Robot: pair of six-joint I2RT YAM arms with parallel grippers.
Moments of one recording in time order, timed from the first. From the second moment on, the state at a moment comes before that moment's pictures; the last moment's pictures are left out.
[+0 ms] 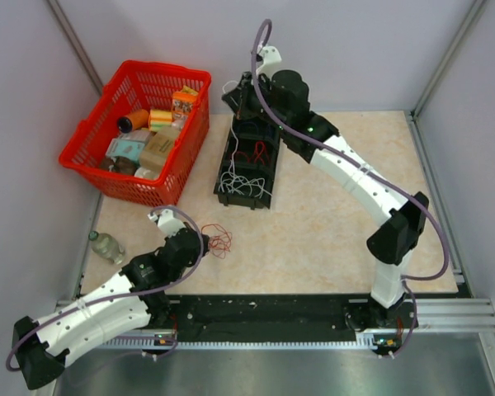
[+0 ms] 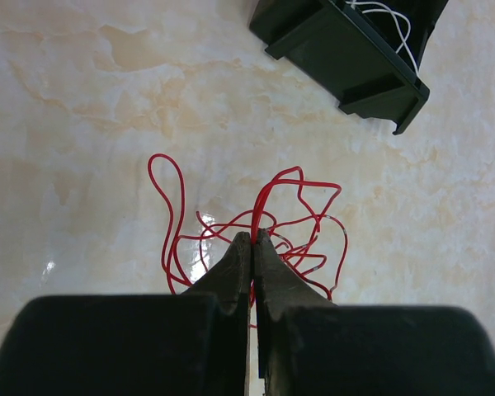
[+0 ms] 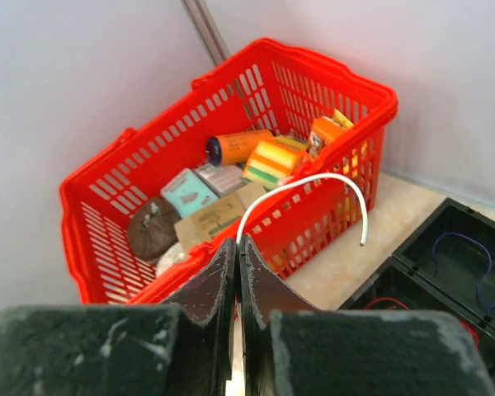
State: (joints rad) left arm -0.87 0.60 0.41 -0.48 -0.57 -1.10; right arm 0.74 1.85 2.02 -0.16 -0.05 0.35
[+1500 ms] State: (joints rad) left arm -0.86 0.62 0.43 -0.50 -0.58 -1.07; right arm 0.62 2.12 2.06 -0.22 -0.05 0.06
